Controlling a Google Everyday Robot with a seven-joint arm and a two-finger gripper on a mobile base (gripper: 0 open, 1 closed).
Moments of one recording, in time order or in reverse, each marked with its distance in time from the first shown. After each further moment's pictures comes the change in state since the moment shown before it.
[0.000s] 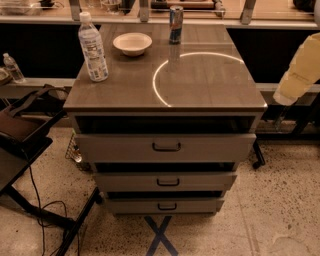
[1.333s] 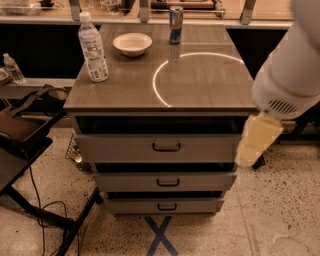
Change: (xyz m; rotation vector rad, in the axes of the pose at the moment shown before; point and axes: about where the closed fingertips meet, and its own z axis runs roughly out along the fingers) arm -0.016 0.102 0.087 -0.171 -0.071 -0.277
